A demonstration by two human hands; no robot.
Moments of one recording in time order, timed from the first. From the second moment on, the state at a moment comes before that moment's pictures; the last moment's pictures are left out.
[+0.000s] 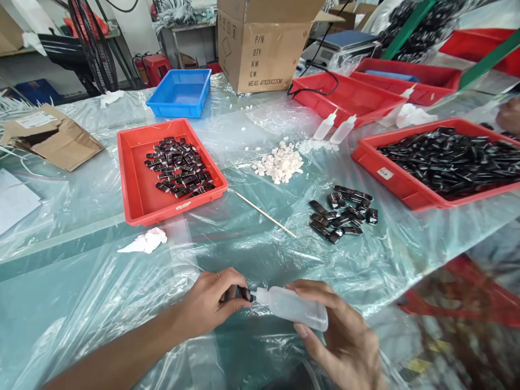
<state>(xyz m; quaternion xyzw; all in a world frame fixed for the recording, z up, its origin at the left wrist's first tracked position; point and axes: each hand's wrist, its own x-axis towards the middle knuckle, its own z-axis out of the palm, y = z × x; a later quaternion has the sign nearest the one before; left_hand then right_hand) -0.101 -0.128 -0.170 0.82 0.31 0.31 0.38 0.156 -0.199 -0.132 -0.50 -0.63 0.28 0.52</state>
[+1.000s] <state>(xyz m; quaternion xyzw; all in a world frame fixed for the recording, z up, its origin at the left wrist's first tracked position) -0.103 -0.129 -0.175 0.83 0.29 0.30 0.37 0.160 -0.218 -0.140 -0.49 -0.69 0.23 0.48</state>
